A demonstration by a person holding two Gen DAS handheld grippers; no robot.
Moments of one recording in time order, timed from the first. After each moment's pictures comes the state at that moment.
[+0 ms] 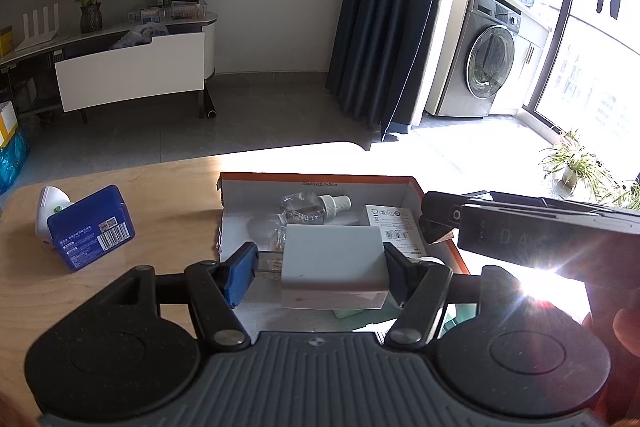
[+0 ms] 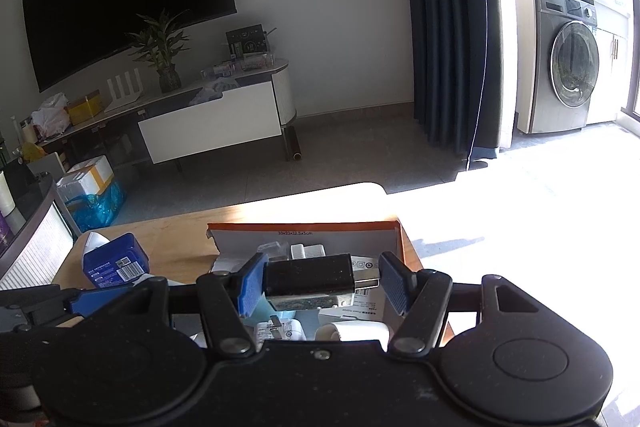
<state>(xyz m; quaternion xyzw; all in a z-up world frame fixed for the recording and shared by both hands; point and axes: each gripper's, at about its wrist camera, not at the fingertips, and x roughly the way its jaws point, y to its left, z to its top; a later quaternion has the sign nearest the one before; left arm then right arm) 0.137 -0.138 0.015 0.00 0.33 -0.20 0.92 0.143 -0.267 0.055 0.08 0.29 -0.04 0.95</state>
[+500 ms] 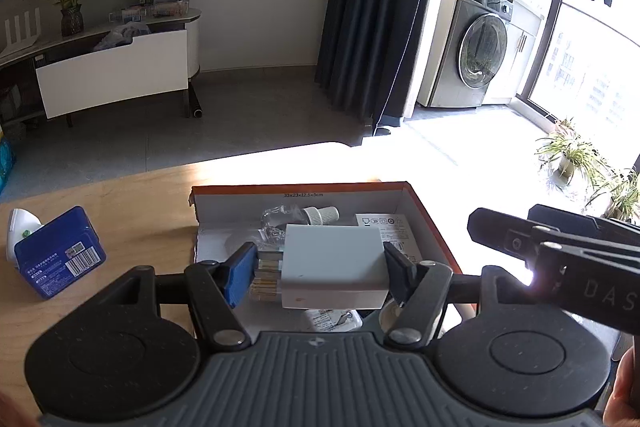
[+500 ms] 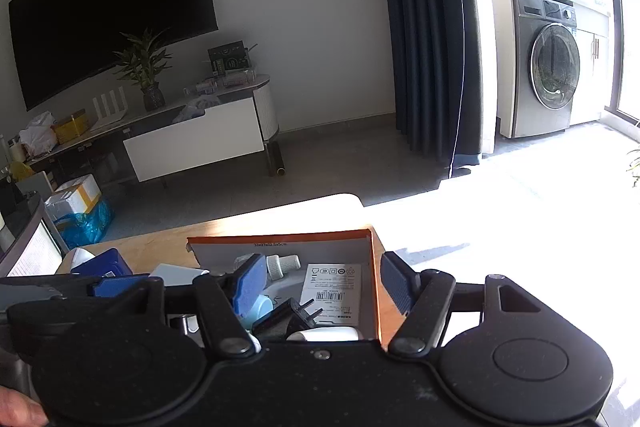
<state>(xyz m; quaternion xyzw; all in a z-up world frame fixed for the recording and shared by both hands) 0.165 -0.164 0.009 0.01 0.33 -0.22 0.92 0.124 -0.287 0.057 0.10 0.26 -0.07 0.96</state>
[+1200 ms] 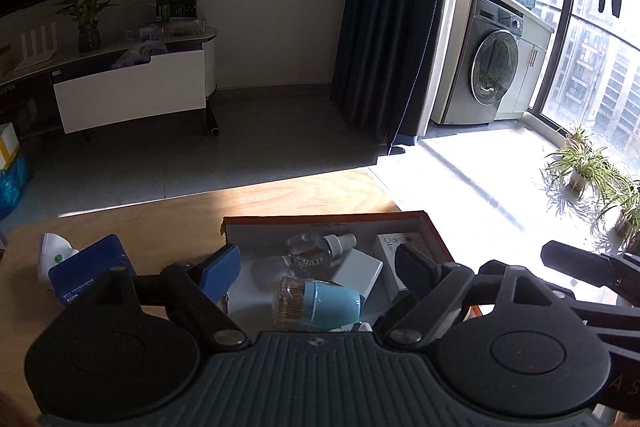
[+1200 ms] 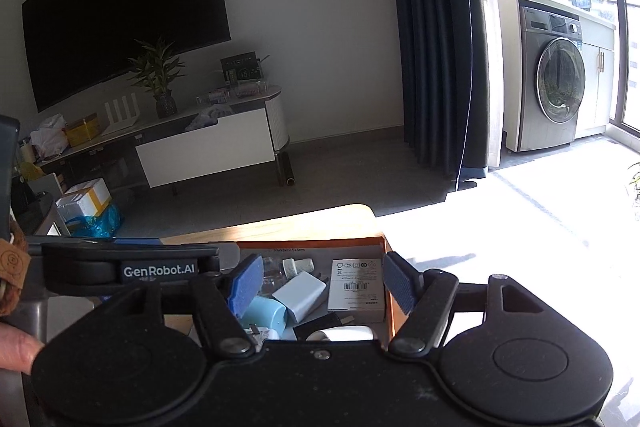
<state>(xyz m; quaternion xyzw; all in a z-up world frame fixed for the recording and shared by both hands) 0.156 -0.135 0.027 0.01 0.31 -0.19 0.93 0.116 -0.265 0.069 0.09 0.24 -0.05 0.96</state>
